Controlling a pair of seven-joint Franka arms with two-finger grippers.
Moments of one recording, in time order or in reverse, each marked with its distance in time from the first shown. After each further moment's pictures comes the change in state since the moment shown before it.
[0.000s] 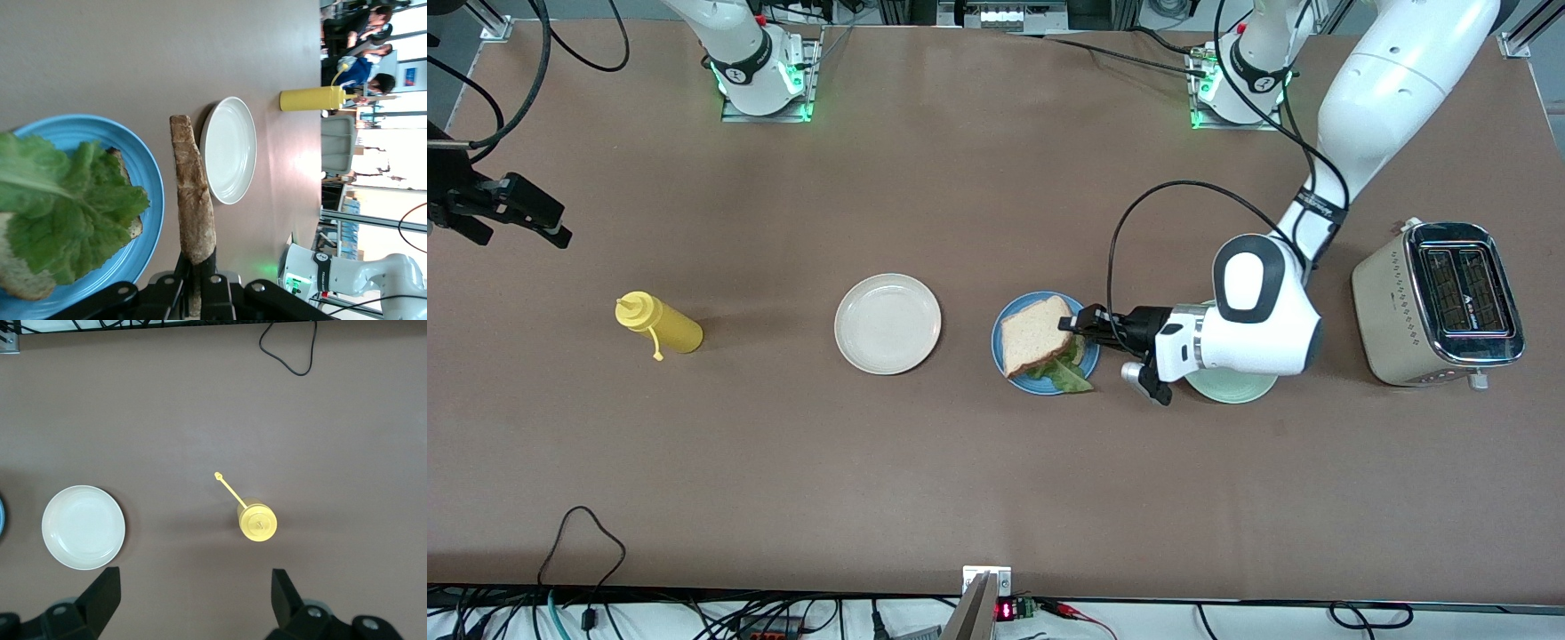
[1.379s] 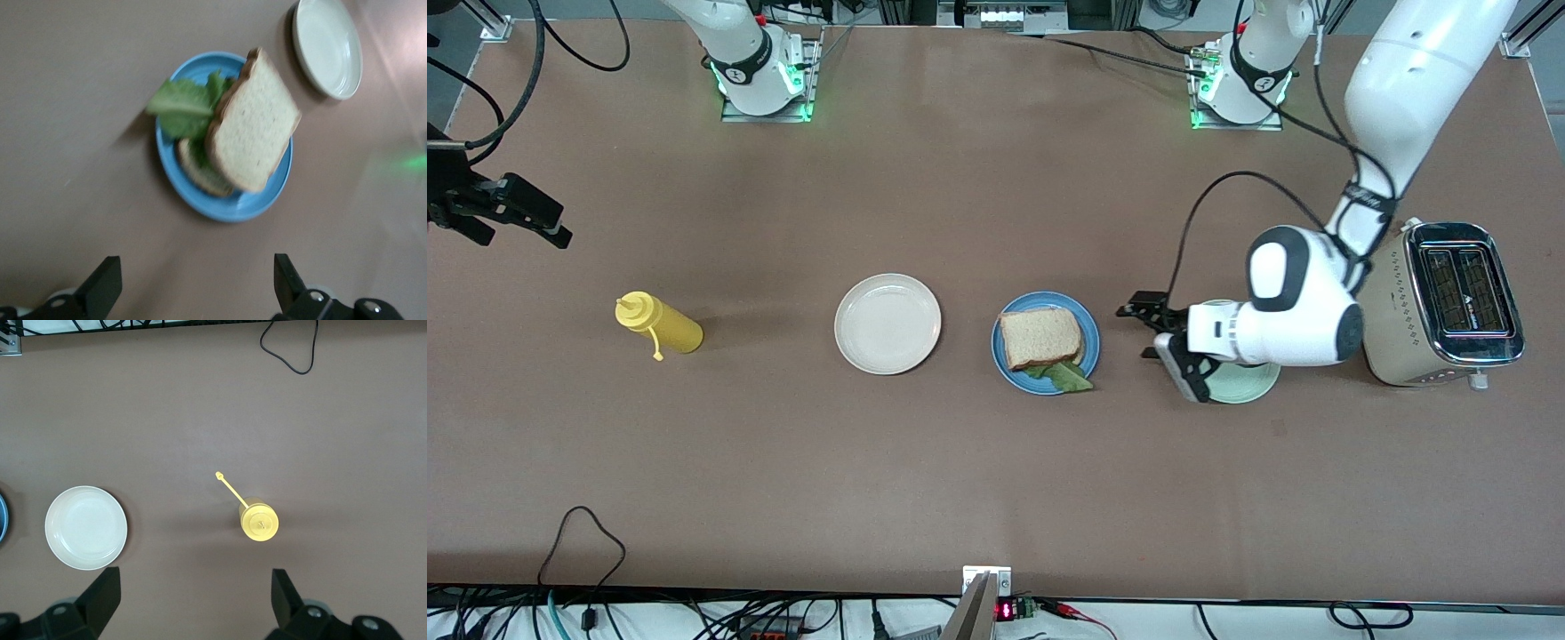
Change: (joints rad) left arm 0.031 -0.149 0.128 -0.062 0.454 -0.086 0.220; right arm 0.001 0.001 -0.007 -0.001 0.007 0.000 -0.001
